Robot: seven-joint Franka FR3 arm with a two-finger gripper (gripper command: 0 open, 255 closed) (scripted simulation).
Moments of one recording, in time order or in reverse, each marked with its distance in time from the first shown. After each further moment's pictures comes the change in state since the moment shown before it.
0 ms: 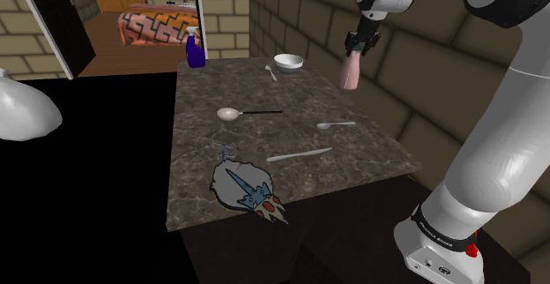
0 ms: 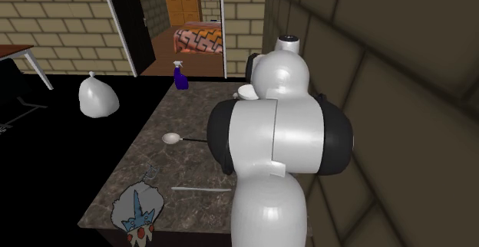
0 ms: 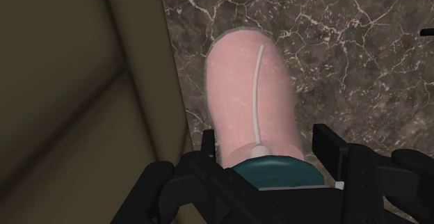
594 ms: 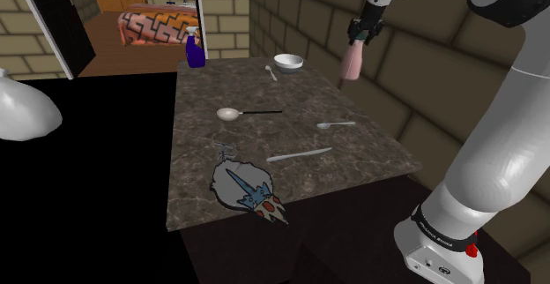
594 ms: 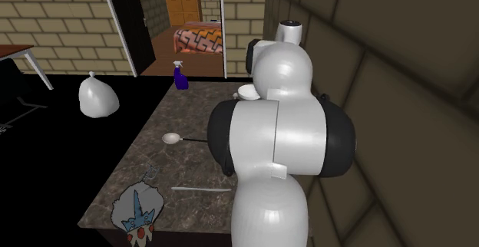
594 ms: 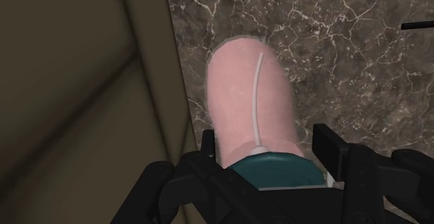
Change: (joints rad) arm 0.000 -0.013 -0.003 0.104 -0.011 -0.116 0.010
